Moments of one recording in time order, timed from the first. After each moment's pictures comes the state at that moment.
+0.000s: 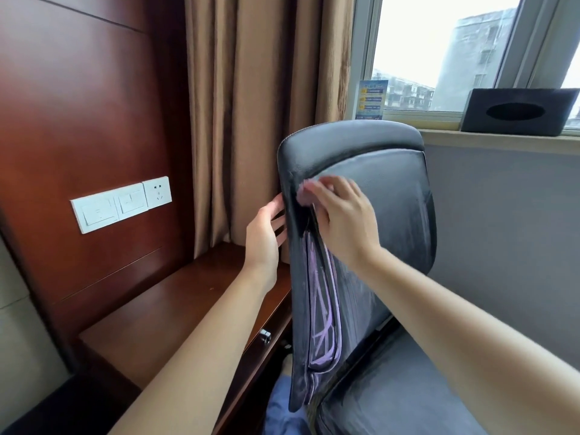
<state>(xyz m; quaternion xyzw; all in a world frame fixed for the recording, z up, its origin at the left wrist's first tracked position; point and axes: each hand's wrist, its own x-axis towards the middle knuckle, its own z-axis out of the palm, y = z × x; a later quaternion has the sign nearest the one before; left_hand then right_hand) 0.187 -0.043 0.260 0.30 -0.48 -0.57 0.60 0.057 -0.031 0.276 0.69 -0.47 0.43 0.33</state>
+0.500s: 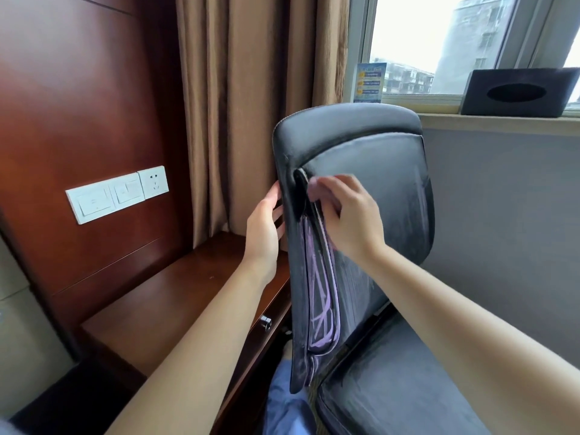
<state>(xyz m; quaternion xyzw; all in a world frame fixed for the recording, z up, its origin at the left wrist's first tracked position) 0.186 -0.039 0.251 0.29 -0.49 -0.58 0.58 0.051 -0.021 0.256 0.65 -0.54 0.50 0.20</state>
